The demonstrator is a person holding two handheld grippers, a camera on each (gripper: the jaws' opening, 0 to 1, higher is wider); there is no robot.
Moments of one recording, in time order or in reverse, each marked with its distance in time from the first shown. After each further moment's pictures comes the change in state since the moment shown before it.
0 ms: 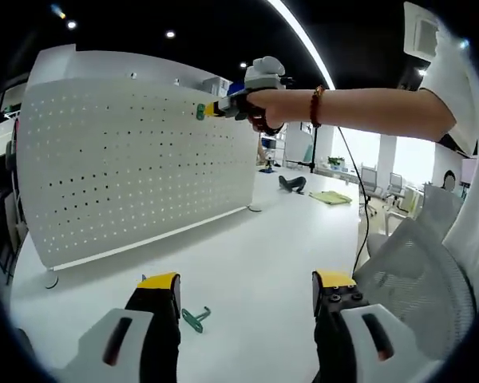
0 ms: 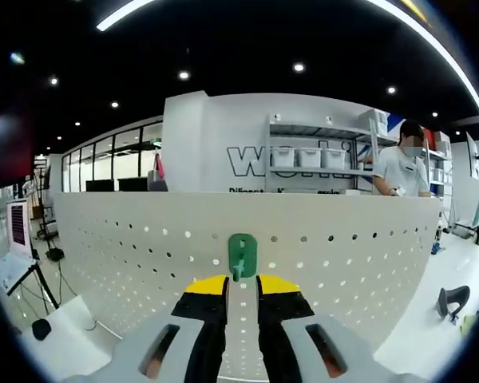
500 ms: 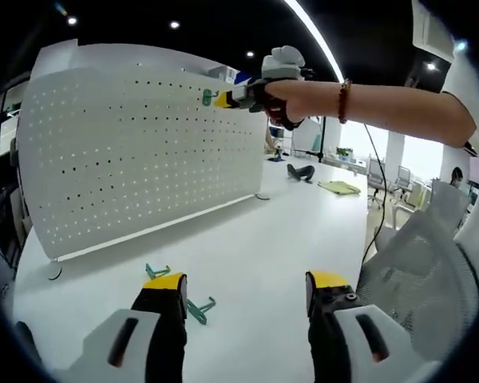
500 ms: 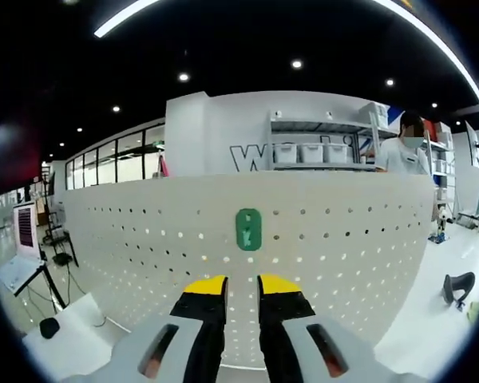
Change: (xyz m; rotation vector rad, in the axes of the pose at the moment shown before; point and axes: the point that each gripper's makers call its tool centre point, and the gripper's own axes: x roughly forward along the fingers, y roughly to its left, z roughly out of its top) left arm 0.006 0.007 -0.014 -0.009 0.059 0.063; right arm -0.022 0.008 -0.023 0.034 0.006 0.026
